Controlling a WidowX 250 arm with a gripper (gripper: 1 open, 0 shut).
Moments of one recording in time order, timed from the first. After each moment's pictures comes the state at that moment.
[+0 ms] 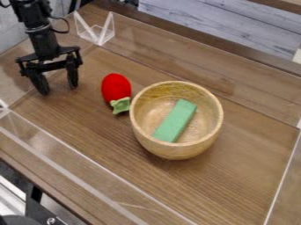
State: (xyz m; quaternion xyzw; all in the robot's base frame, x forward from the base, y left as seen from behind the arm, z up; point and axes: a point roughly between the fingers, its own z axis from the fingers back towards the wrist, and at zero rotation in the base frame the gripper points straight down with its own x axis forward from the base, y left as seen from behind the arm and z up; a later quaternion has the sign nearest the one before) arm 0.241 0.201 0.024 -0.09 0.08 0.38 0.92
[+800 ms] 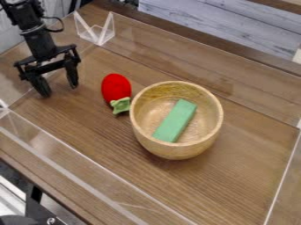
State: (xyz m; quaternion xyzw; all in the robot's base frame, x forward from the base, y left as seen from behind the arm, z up) arm 0.239 0.198 0.026 -0.14 0.07 0.39 0.91
